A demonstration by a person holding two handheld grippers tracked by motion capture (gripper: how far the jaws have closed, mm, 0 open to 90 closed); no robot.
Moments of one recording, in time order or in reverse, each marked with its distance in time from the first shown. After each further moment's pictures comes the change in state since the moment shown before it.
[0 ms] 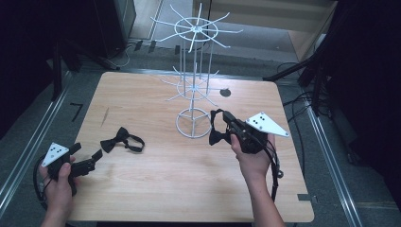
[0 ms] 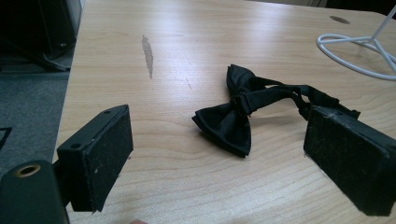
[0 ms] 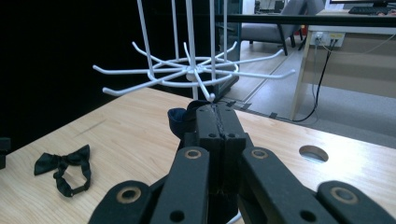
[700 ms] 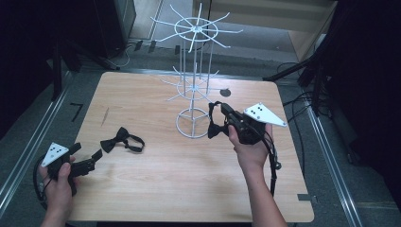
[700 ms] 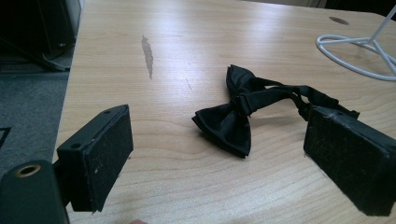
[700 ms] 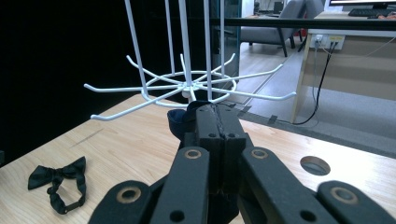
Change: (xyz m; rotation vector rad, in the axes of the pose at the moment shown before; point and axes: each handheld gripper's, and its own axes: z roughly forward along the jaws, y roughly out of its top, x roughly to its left) left arm 0.000 0.000 0.000 -0.003 -0.004 -0.004; right arm -0.004 0.014 0.016 -0.005 -0.002 0.007
